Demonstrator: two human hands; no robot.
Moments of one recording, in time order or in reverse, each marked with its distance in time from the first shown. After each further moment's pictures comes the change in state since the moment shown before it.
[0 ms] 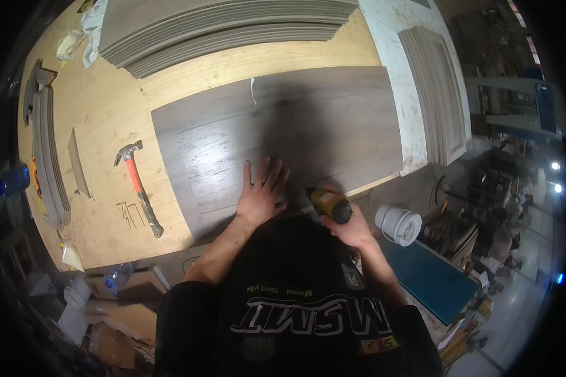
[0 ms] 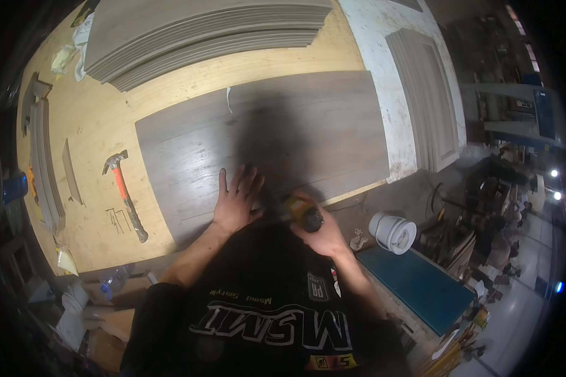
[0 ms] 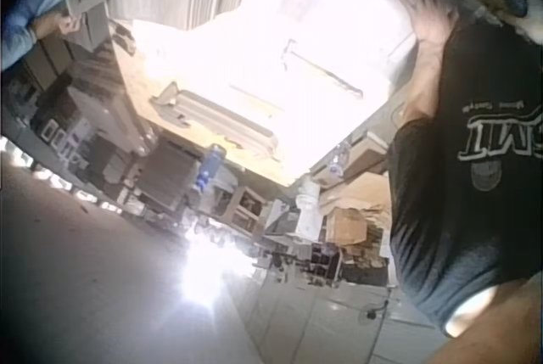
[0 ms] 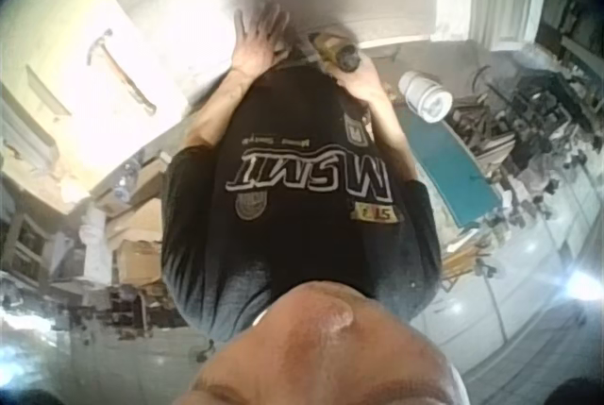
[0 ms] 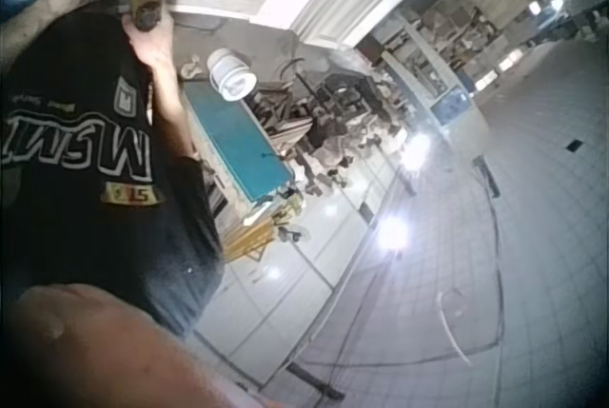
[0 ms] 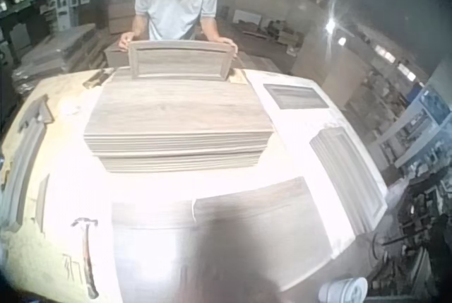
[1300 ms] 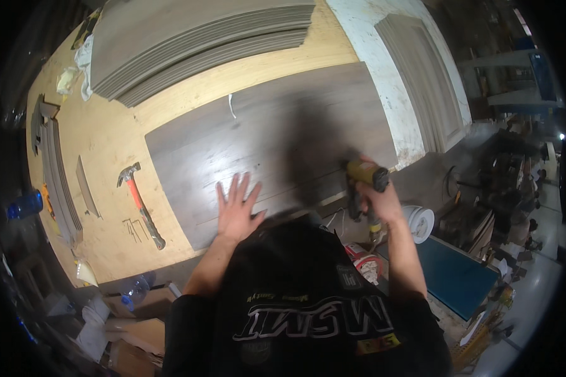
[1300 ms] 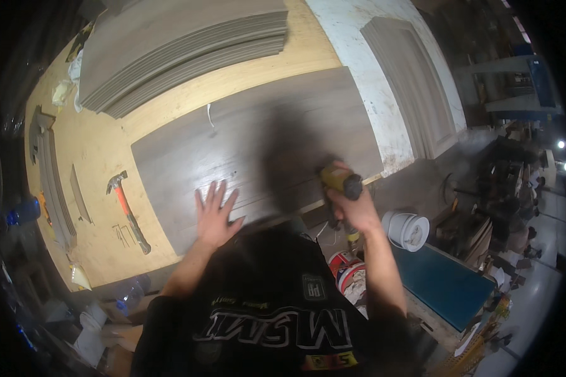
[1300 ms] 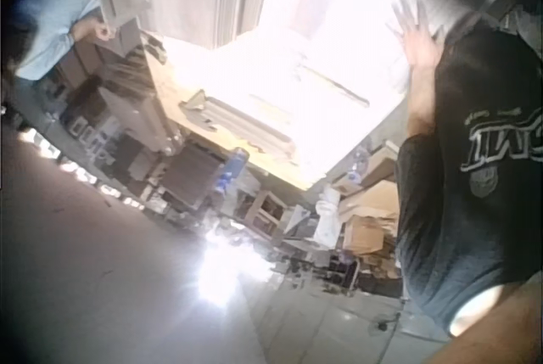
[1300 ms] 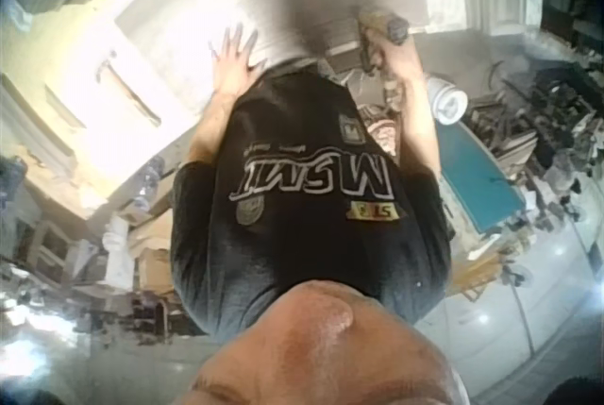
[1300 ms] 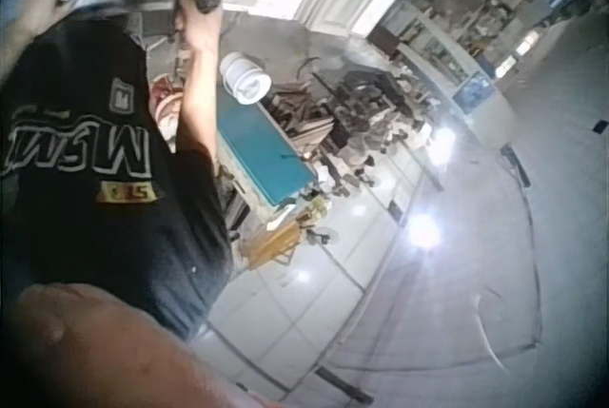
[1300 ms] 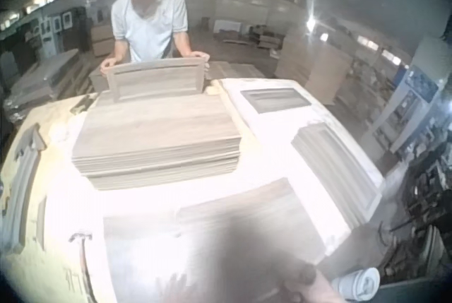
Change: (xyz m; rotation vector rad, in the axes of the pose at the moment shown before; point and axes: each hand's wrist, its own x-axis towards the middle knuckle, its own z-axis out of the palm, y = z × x) left_hand -0.024 0.000 -0.017 -0.074 -0.017 -0.140; right_hand 0.001 0.003 -0.099 0.334 0.190 -0.190
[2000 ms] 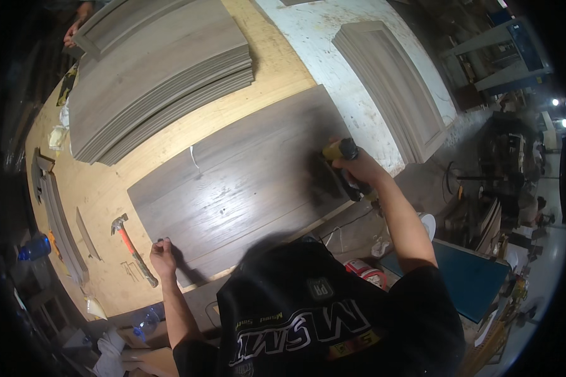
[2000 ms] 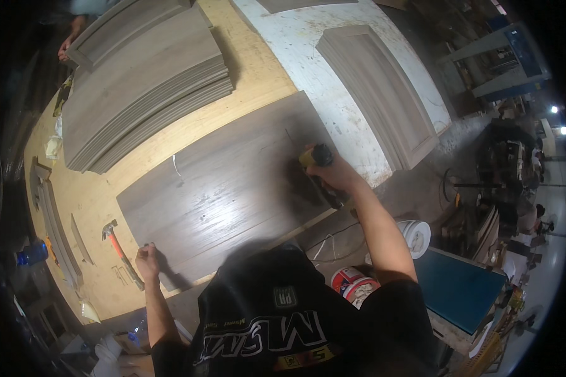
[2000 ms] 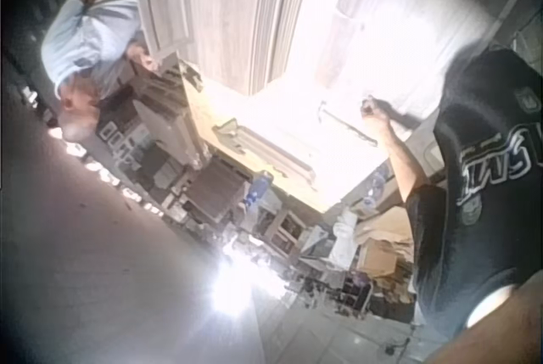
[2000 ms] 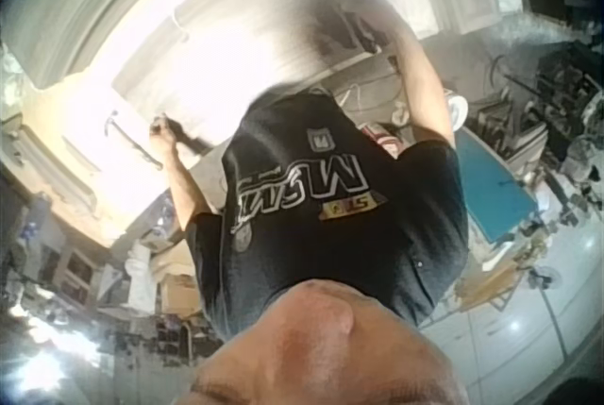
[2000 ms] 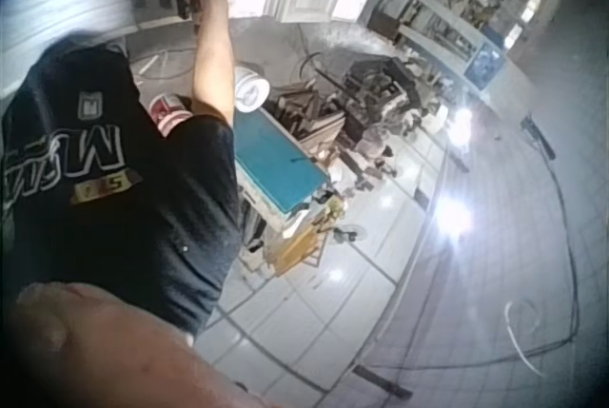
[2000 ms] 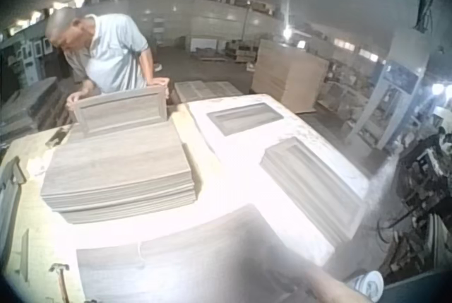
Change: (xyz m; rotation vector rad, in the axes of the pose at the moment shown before) left_hand -0.046 -0.126 0.005 -0.684 0.572 -0.831; right_hand 0.131 -0.041 -0.102 -0.361 -0.075 -0.006
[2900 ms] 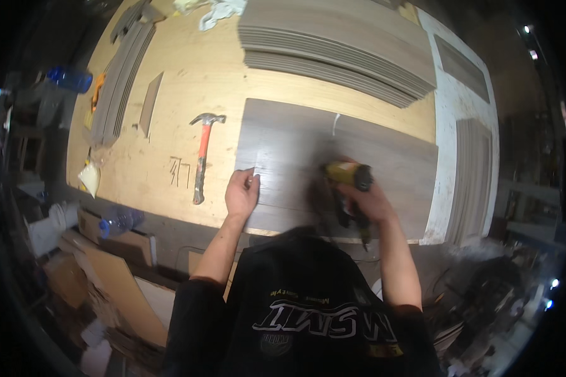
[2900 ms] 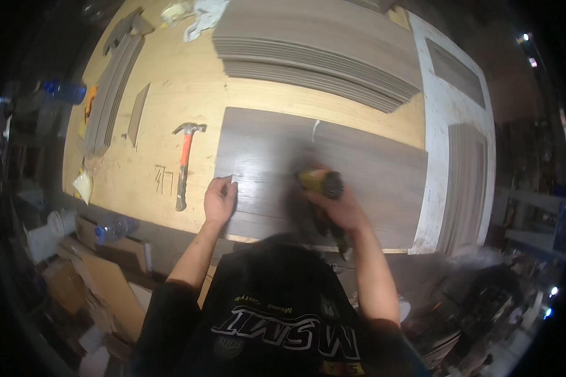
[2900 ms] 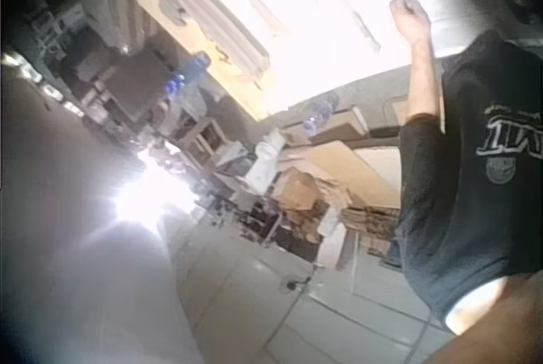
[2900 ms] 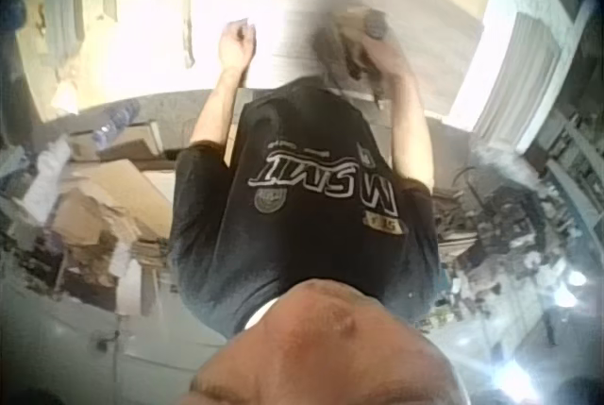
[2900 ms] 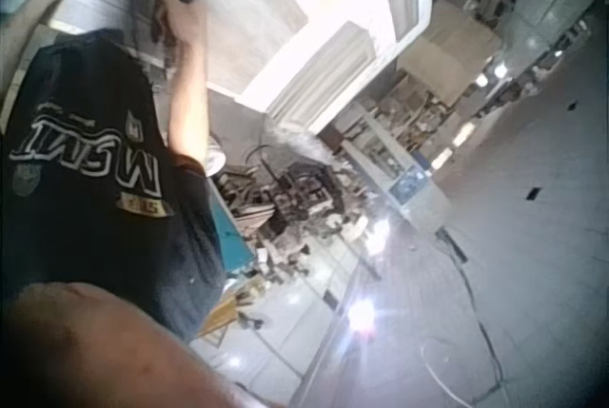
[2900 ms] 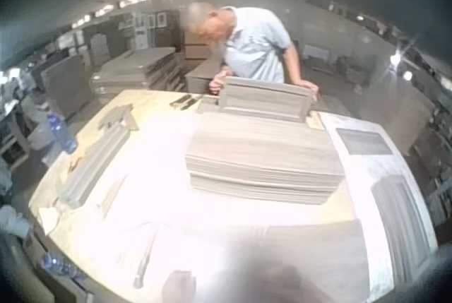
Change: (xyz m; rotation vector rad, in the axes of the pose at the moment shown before) left_hand -0.033 0.026 0.003 -0.016 0.164 0.141; right_hand -0.050 -0.121 0.251 0.011 -0.464 -0.226
